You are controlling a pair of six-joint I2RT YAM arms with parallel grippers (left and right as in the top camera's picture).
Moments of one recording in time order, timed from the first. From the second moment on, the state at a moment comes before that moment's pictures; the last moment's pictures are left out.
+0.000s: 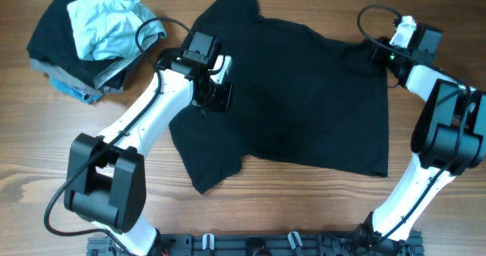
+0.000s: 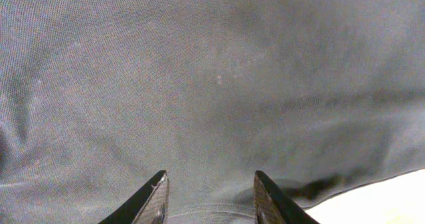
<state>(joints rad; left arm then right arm) -0.39 1.81 1.33 -0.86 0.22 -0.18 -0.30 2.18 1.30 0.15 -0.46 0.17</state>
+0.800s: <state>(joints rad) -0.06 1.48 1.49 -1.33 0.20 -0.18 -0.65 1.33 1.33 -0.73 -0.75 0.30</state>
